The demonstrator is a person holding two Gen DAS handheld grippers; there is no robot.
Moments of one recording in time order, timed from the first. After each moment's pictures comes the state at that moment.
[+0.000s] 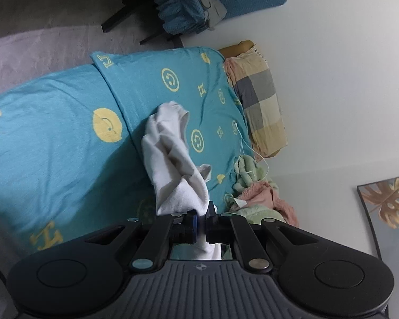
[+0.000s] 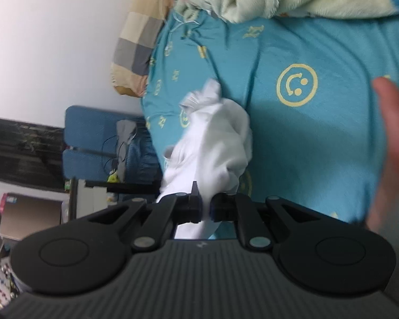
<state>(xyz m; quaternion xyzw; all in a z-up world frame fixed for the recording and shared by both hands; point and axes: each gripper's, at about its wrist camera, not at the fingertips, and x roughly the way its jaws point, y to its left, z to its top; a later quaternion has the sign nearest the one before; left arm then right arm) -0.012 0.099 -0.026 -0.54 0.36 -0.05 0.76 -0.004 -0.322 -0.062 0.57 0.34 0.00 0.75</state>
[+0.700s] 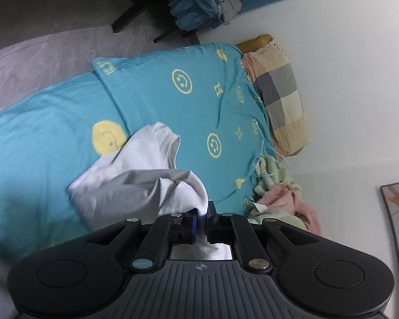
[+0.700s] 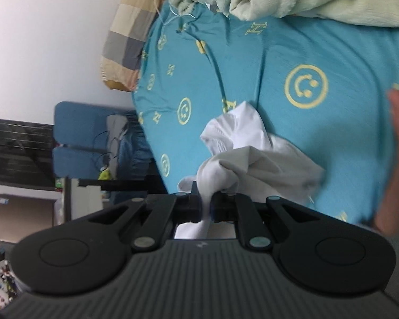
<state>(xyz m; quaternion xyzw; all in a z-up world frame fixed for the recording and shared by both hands) 0.090 0.102 -0.038 -0.51 0.40 -0.03 0.76 0.067 -0.321 -0.057 0.57 0.38 -0.02 0.73</state>
